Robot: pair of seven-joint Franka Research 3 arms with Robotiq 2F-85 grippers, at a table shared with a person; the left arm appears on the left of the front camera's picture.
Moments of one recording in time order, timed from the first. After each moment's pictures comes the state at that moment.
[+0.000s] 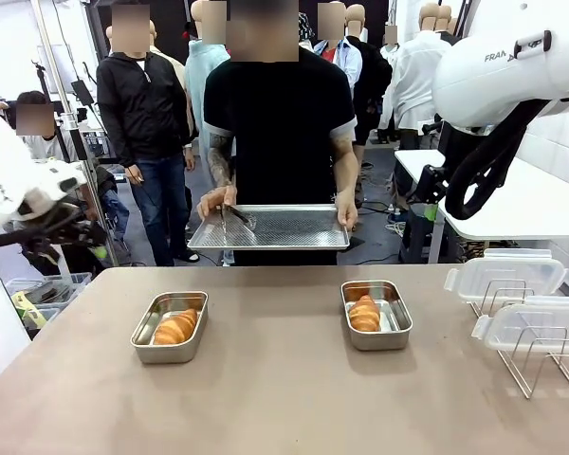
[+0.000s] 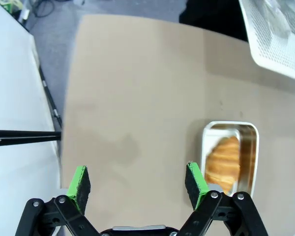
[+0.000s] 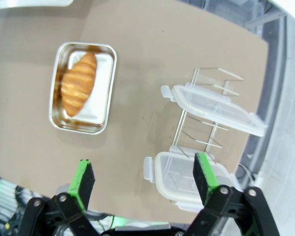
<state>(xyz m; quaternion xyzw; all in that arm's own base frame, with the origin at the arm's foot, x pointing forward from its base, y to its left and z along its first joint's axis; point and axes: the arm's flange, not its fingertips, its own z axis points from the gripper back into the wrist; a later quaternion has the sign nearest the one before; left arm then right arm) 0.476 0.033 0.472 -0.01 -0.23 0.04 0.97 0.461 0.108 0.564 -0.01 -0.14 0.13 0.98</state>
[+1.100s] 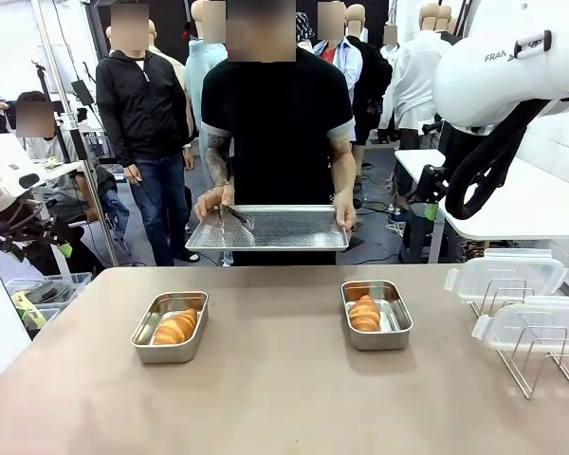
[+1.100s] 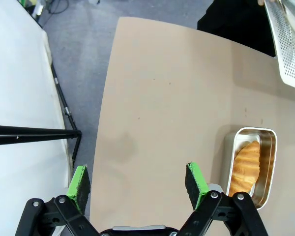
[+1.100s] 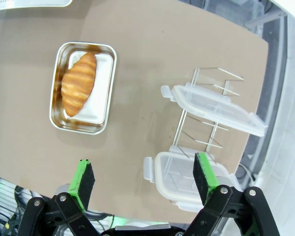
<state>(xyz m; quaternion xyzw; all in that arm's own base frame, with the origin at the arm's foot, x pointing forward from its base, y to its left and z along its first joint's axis) 0.475 0.085 0.476 0.00 -0.23 0.05 0.97 0.461 0.109 0.564 -0.01 -0.14 0.13 0.98</state>
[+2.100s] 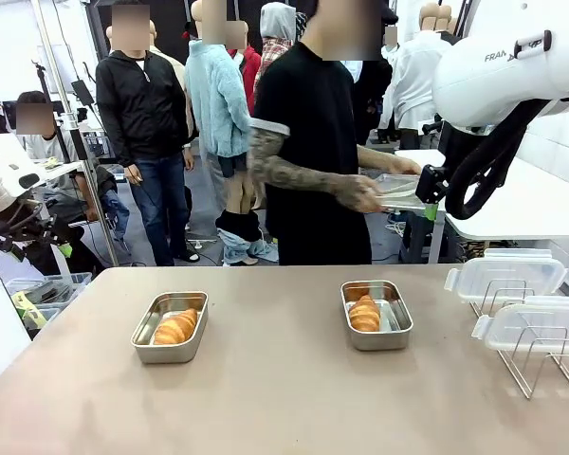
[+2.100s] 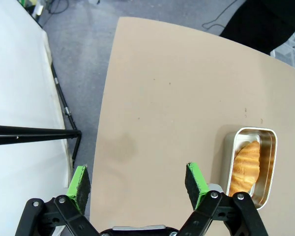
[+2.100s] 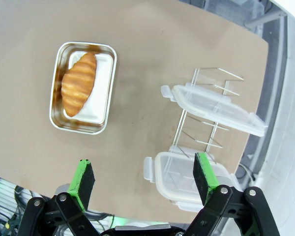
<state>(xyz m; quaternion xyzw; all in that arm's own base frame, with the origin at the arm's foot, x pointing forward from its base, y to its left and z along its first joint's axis) 0.475 0.085 0.476 0.00 -0.23 0.05 0.97 0.461 0.109 0.564 -0.01 -0.14 0.13 0.98</state>
